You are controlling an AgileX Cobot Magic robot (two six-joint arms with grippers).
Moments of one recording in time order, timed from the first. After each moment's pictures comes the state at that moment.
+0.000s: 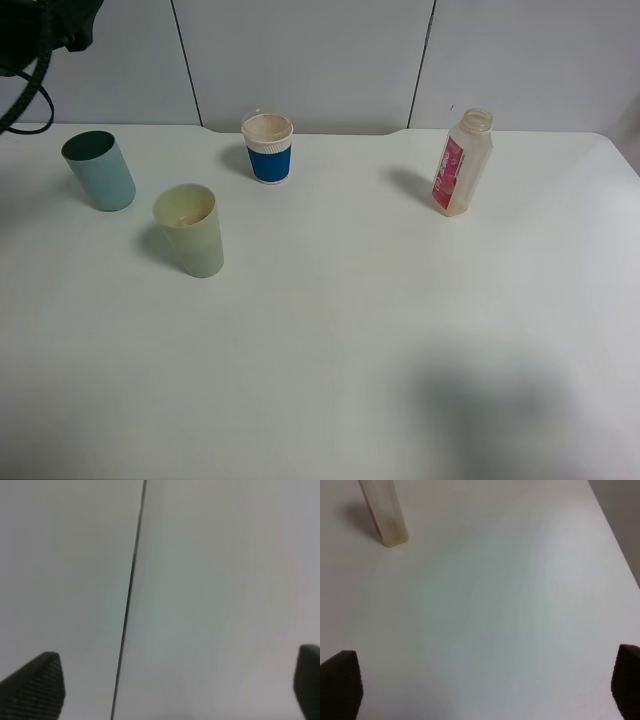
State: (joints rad) left arm -0.15 1.33 -0.54 0.07 -0.85 -0.24; right arm -0.03 0.00 -0.49 -0.08 1.07 0.01
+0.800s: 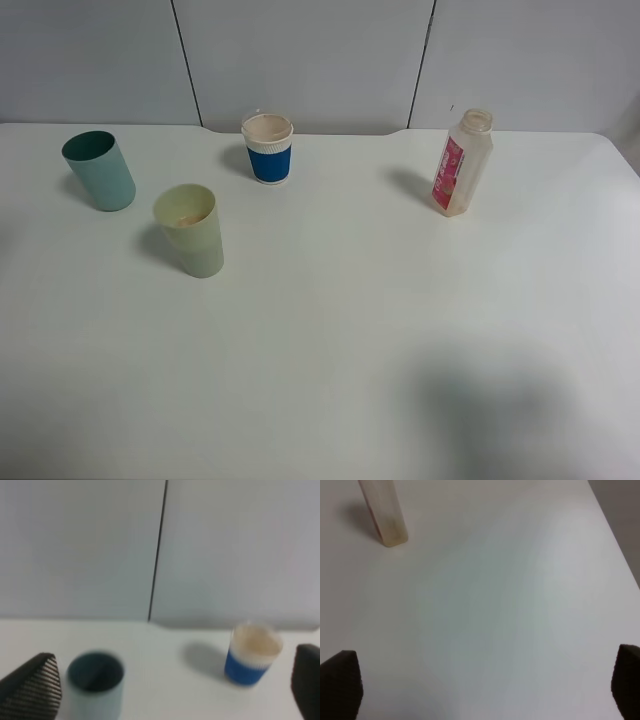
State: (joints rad) left arm -0.15 0.71 -0.54 0.09 0.05 -0.24; right arm -0.03 0.00 -0.49 -0.08 1.07 0.01
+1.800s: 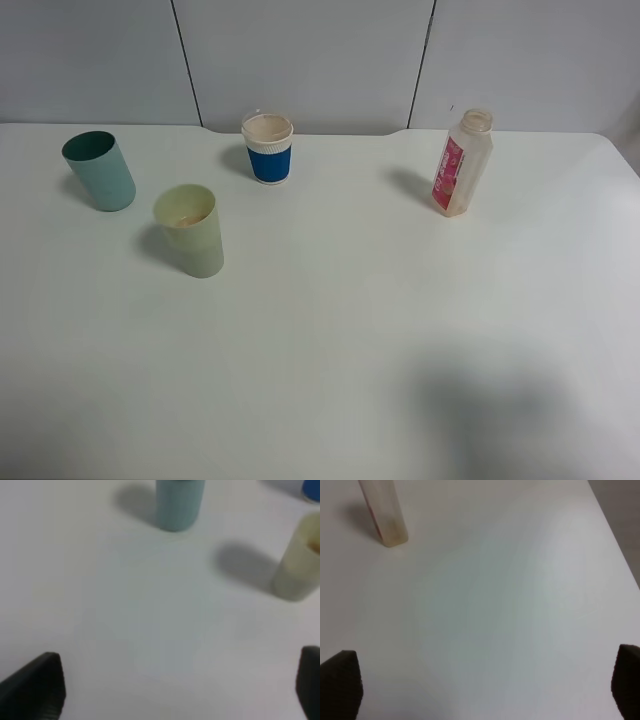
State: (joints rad) left arm -0.15 0.20 -0.58 0.16 1.01 -0.22; right arm -0.03 0.00 -0.49 -0.08 1.07 0.01
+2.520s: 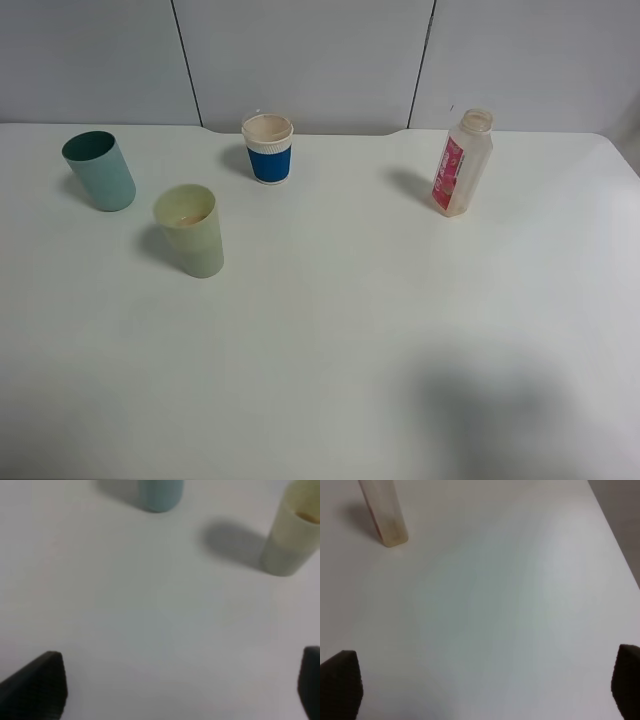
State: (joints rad) left arm -0.15 0.11 -0.52 0.11 1.07 -0.13; right arm -0.03 0.00 -0.49 -0.08 1.07 0.01
